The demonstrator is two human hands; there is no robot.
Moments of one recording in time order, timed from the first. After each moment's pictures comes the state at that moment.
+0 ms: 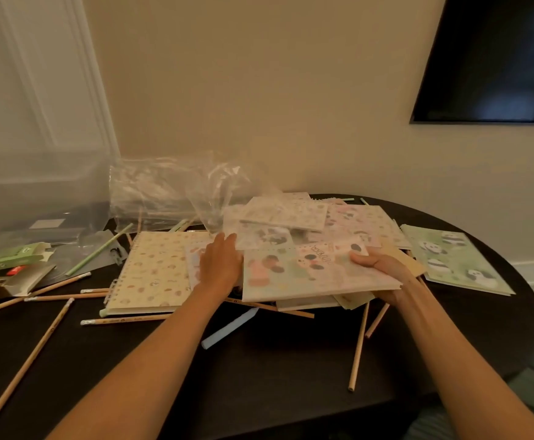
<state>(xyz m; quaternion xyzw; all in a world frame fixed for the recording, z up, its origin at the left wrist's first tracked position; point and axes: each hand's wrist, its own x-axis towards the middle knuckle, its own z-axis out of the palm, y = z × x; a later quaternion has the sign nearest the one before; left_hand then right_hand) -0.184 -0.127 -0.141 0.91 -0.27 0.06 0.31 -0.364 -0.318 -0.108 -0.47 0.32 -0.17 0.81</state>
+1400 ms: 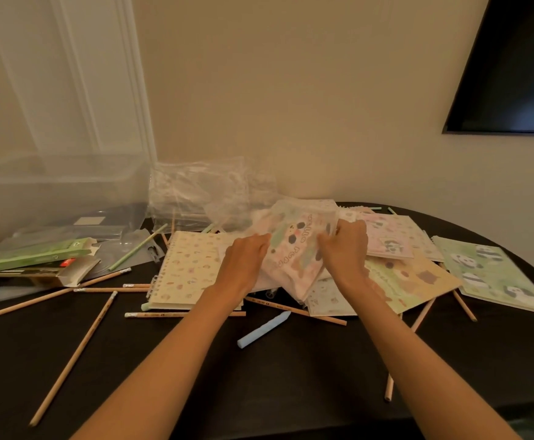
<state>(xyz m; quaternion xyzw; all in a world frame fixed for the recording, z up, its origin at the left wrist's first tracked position) -0.197 -0.089 -0.112 0.86 -0.37 0.11 0.35 -0.281 -0.223 -0.088 -0.81 0.31 -0.37 0.32</state>
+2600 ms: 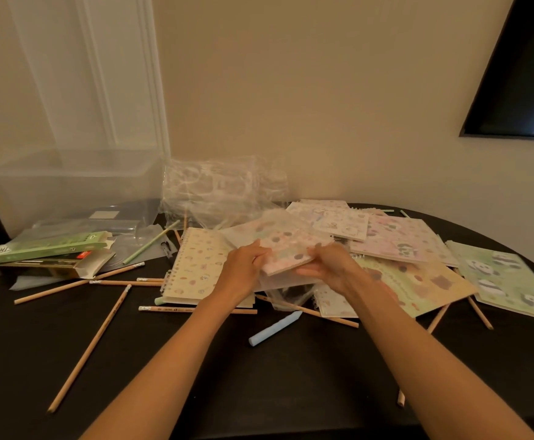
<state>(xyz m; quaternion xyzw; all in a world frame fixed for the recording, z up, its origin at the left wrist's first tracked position) -0.190 -0.066 -0.128 0.82 -0.34 0.01 0.47 -0.260 -0.216 -0.101 -0.58 0.26 -0.11 0.76</state>
